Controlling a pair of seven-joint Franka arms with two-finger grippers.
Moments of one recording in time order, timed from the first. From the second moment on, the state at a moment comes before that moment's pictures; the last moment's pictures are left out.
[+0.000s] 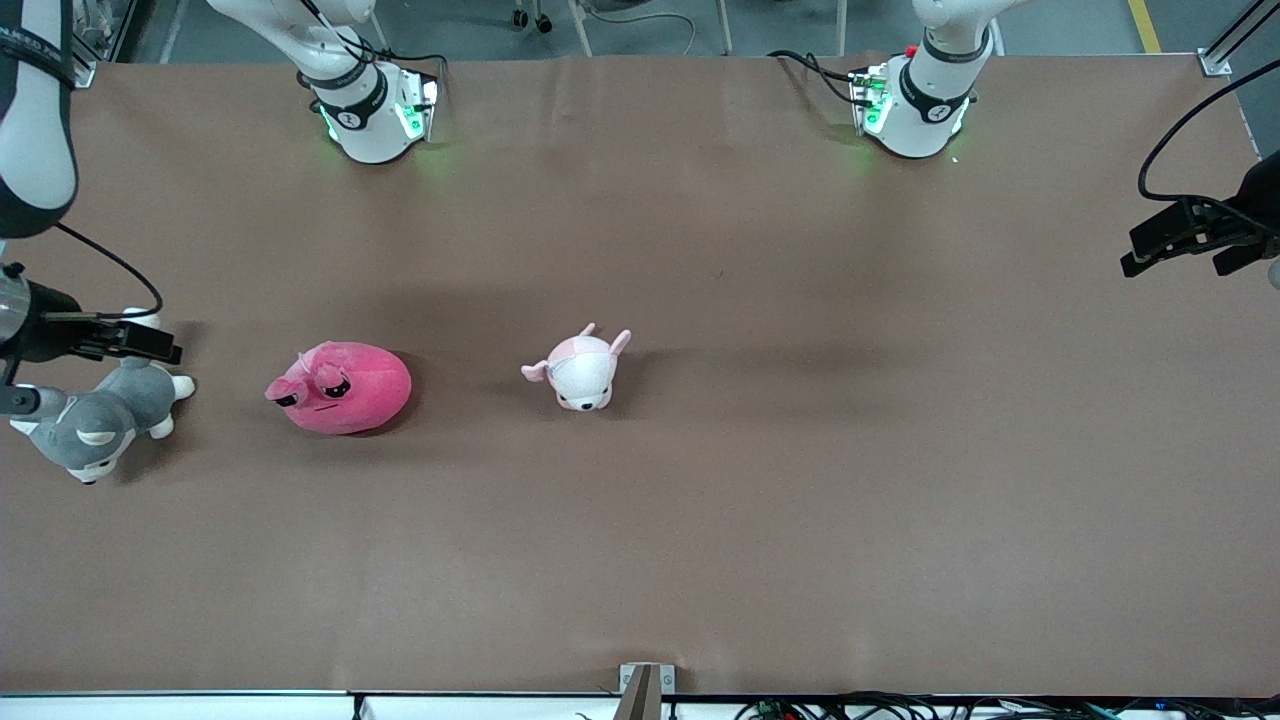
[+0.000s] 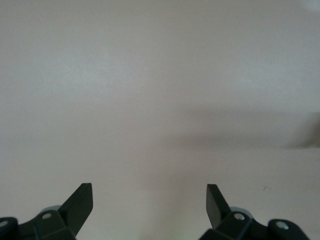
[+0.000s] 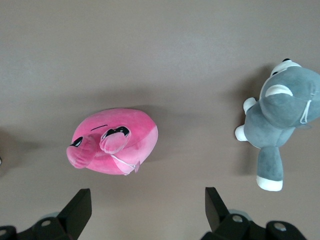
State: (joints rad) left arm 0.38 0.04 -0.41 -1.47 -0.02 1.51 -0.04; right arm -0.10 0.23 0.00 -1.51 0.00 1.62 -0.03
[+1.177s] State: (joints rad) left arm 0.12 0.04 -0.14 -1.47 -0.02 1.51 -0.03; right arm -0.11 0.18 0.02 -1.43 0.00 1.45 -0.04
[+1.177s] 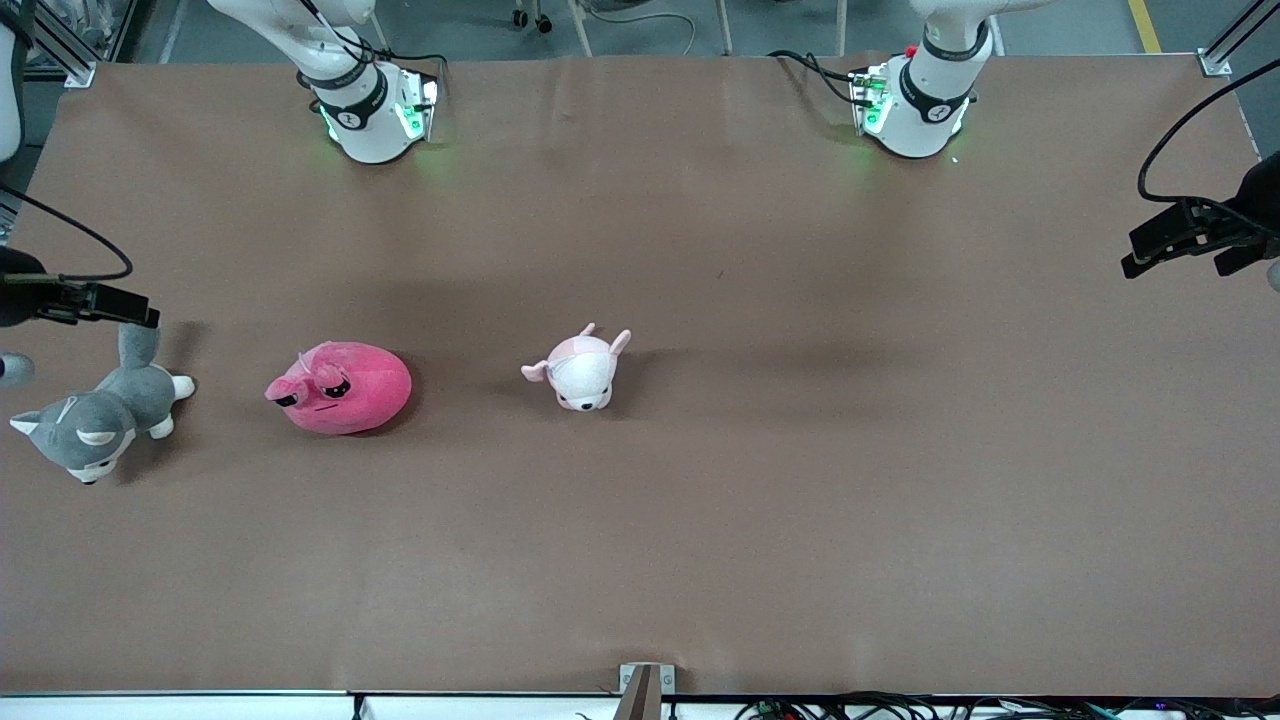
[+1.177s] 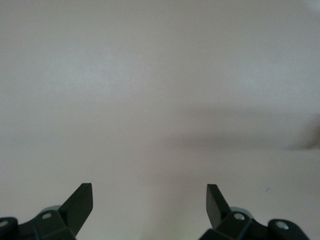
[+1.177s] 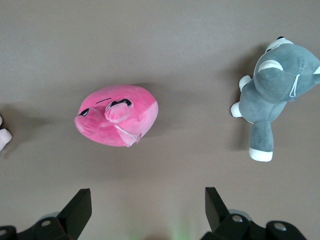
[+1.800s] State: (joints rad) left arm -0.01 0.04 -0.02 -1.47 -0.02 1.51 -0.03; right arm -0.10 0.05 0.02 -1.46 0.00 1.42 -0.04
